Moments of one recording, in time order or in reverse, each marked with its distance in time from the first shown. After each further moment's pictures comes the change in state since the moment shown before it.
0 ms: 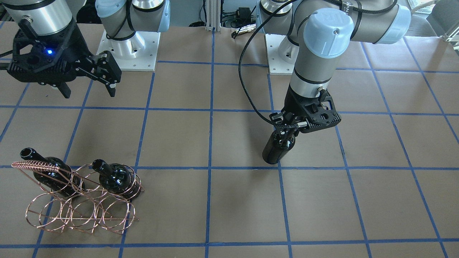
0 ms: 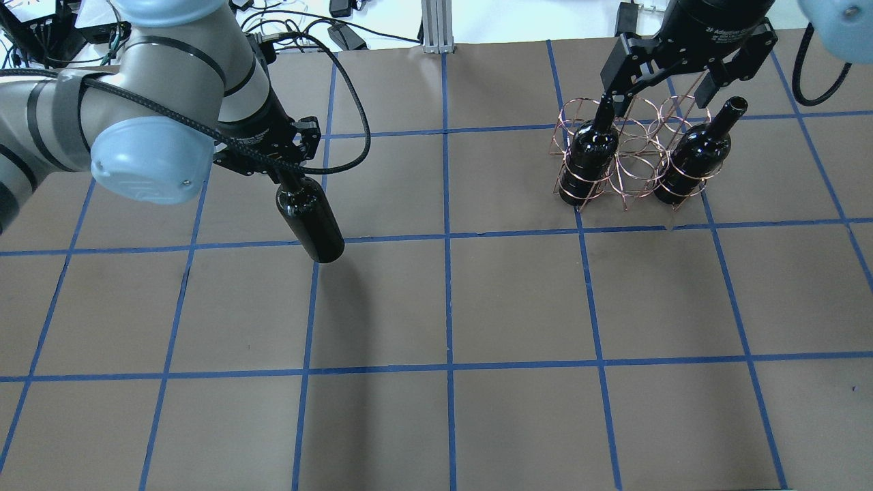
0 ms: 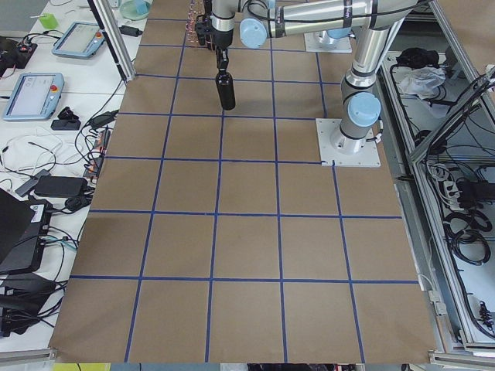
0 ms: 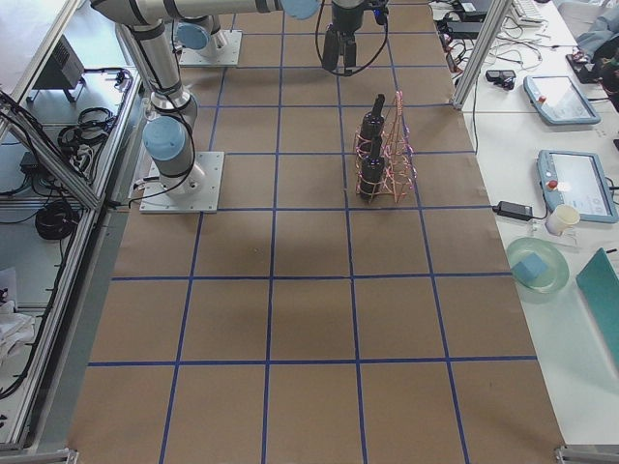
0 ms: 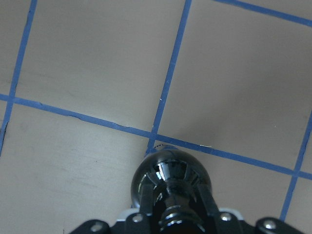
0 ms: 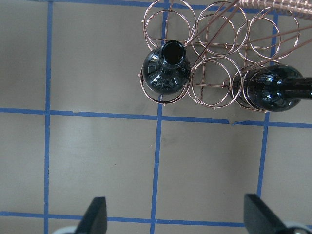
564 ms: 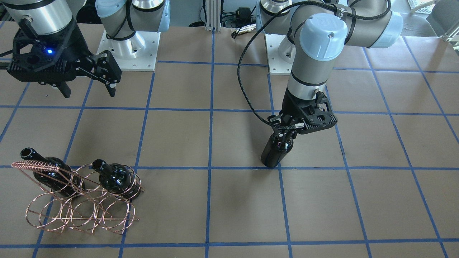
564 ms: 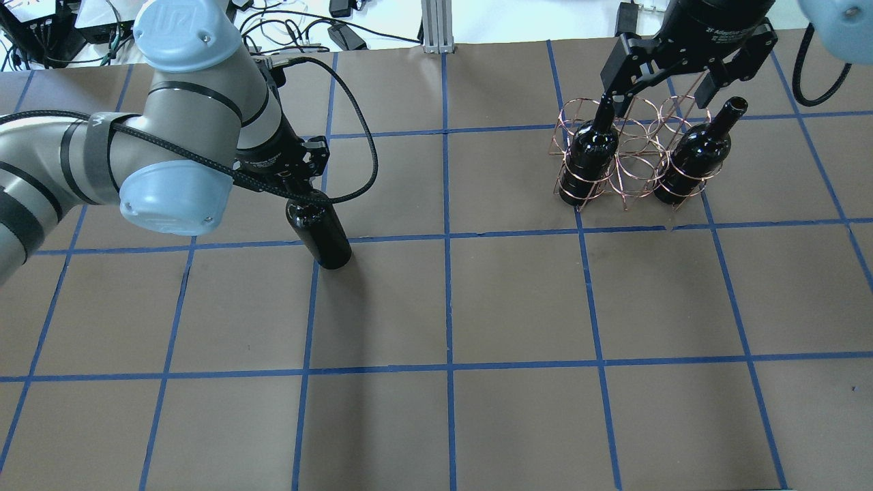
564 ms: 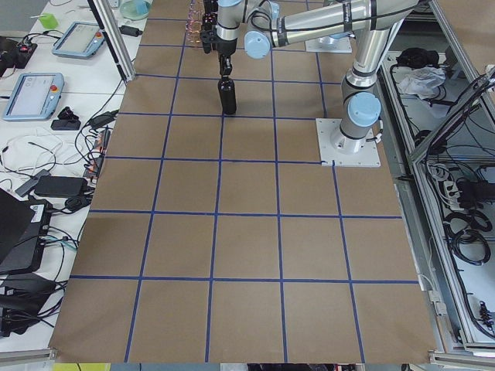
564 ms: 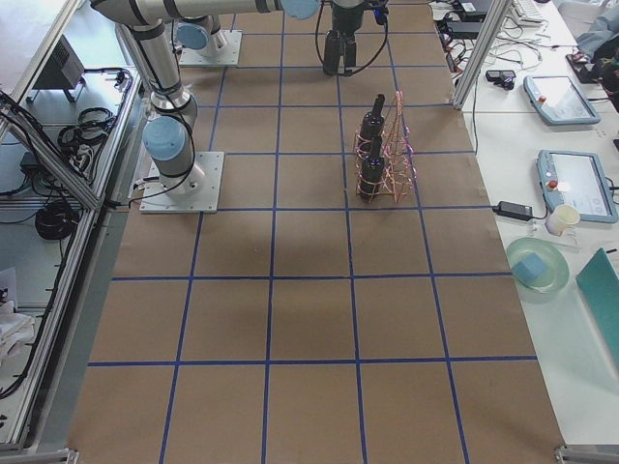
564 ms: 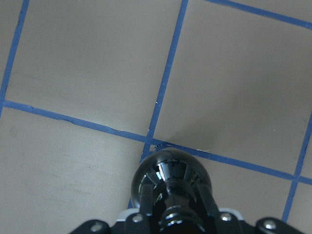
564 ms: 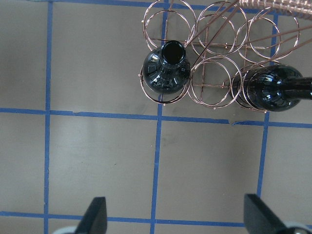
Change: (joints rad) left arm -0.003 0.002 -0.036 0.058 -0.008 0.002; right arm 0.000 0.000 0.000 0.000 0.000 0.000
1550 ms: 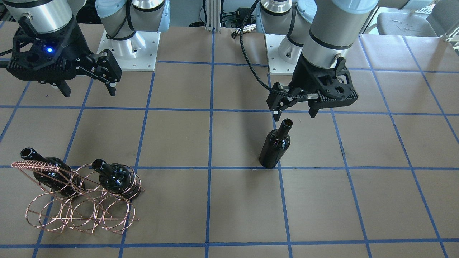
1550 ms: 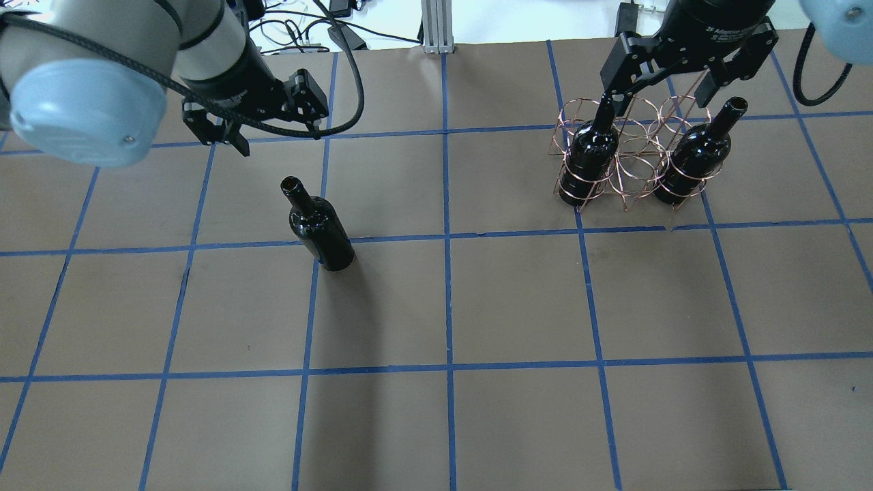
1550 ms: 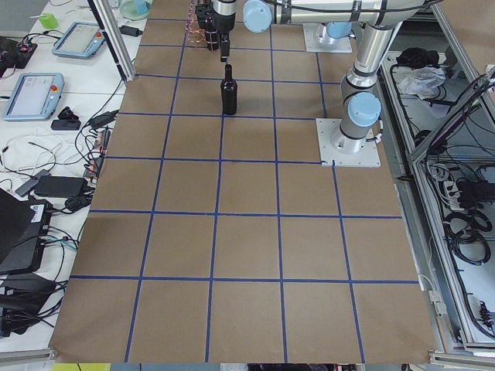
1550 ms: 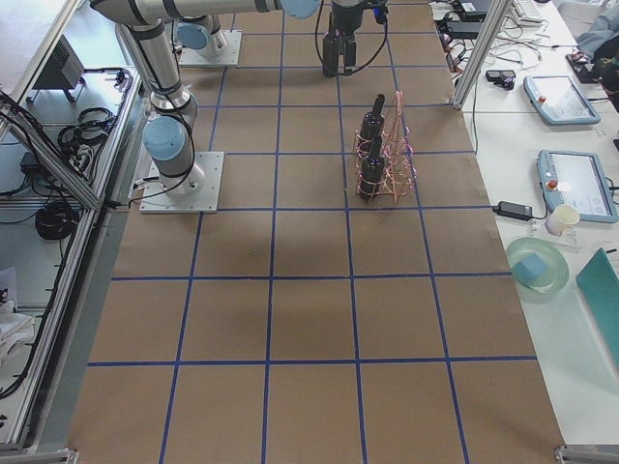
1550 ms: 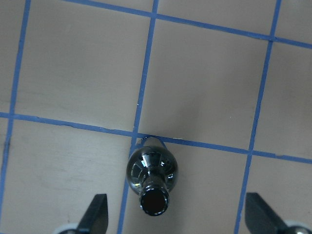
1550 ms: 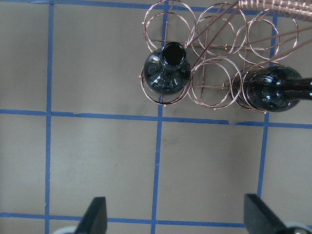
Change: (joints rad) left arm 0.032 0.037 0.268 -0.304 -0.057 0.142; right arm 0.004 -0.004 -0.003 -0.003 0.000 0.009
